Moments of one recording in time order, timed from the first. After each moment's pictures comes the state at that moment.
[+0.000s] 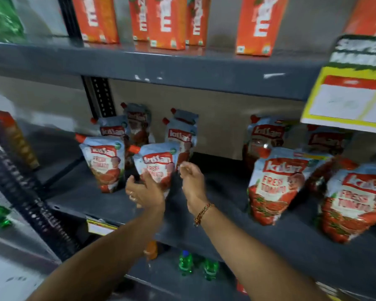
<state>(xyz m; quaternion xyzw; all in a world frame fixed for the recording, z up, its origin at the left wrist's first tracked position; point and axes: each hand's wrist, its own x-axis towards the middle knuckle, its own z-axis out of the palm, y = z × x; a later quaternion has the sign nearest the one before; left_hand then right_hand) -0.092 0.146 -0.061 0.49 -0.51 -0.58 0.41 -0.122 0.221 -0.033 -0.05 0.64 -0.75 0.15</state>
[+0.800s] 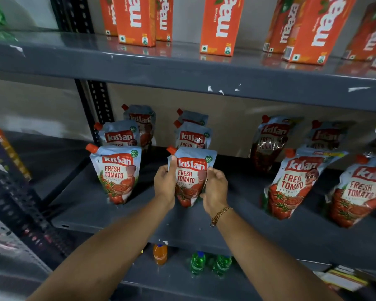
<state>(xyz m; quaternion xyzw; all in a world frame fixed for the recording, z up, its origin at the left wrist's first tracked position) -0.107 0.083 -0.054 0.24 -0.54 -0.79 0.15 -0.123 0.181 -0.045 0.11 0.59 -0.80 0.04</state>
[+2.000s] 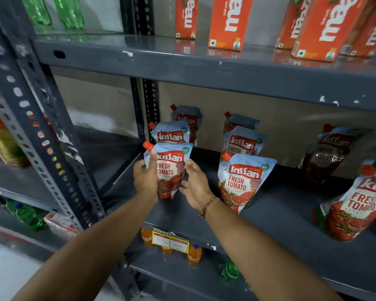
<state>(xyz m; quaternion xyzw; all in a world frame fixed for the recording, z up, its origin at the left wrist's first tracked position) -0.055 -0.068 -0.049 0.36 -0.51 -0.71 0.31 -0.087 0.035 -0.031 -0.03 0.56 -0.77 0.30</state>
